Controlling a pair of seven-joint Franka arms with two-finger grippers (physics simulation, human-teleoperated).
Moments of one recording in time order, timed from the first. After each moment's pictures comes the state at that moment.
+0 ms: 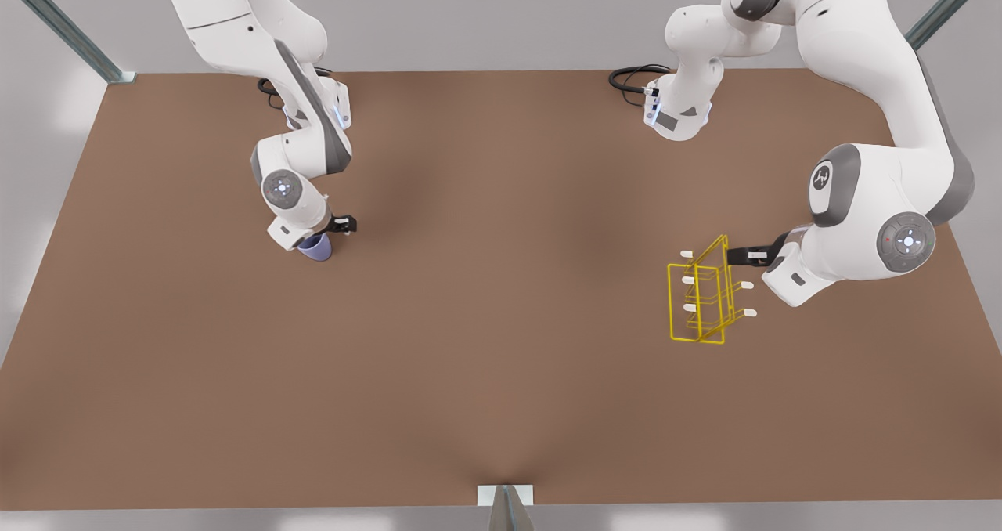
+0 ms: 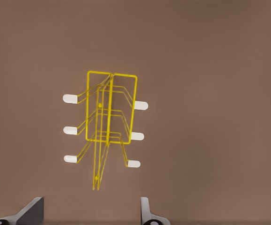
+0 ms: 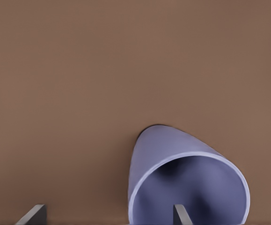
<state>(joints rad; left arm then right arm) -0.05 0.36 -0.04 -1.34 -0.04 1.39 -0.09 -0.17 0.07 0.45 -2.50 -0.07 2.35 0.29</state>
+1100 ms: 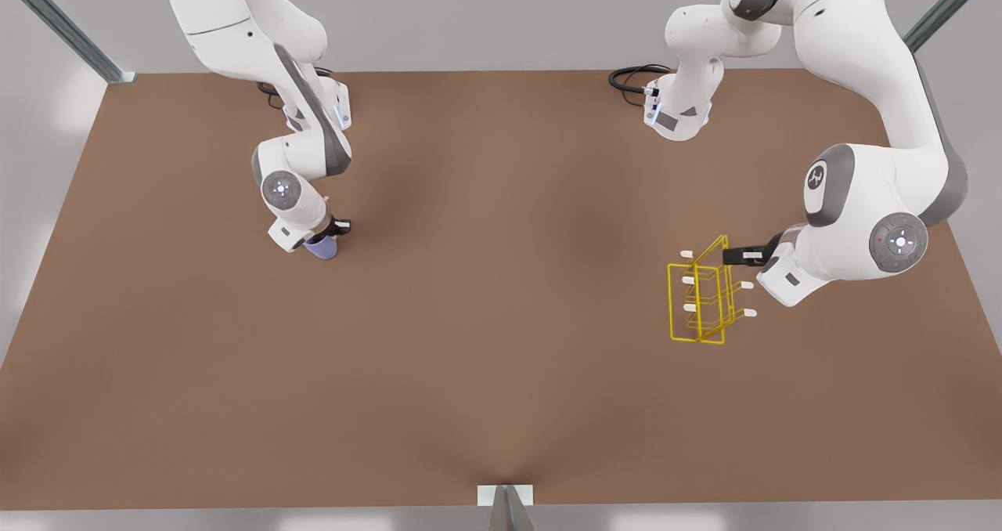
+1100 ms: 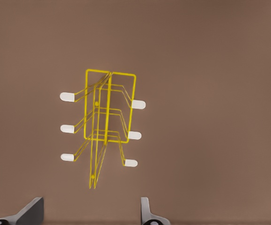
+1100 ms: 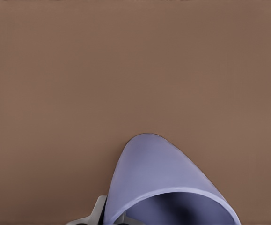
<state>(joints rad) -0.06 0.36 -0.04 -1.35 -0.04 1.38 -0.11 -0.19 0.07 0.46 -2.51 -0.06 2.39 0.28</state>
